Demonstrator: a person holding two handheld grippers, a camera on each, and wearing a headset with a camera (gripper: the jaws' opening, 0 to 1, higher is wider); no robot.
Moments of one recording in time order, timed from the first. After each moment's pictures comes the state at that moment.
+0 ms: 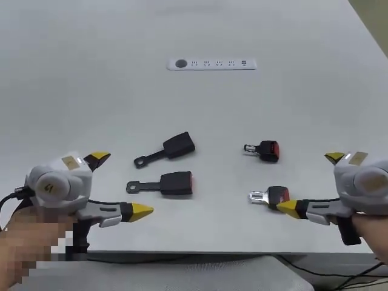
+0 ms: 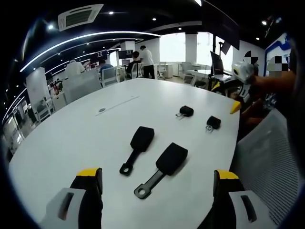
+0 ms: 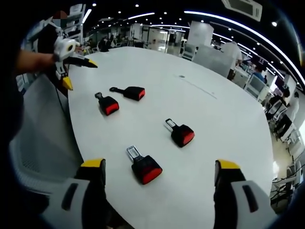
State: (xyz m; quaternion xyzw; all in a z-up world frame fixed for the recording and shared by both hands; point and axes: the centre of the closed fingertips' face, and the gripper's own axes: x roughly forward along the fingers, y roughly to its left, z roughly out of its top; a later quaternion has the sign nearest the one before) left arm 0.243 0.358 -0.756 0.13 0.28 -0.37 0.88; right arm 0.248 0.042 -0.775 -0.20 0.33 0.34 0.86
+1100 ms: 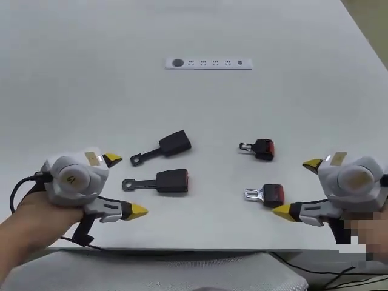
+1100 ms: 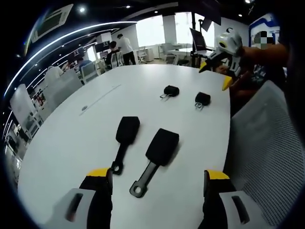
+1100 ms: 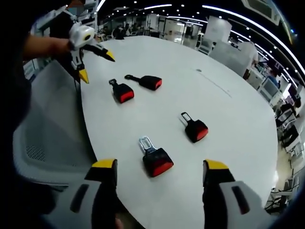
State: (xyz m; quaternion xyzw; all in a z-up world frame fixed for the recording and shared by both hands) left arm 0.237 0.339 -0.782 0.23 0.32 -0.43 0.81; right arm 0.232 0.049 -0.786 -0.25 0.37 0.38 0.81
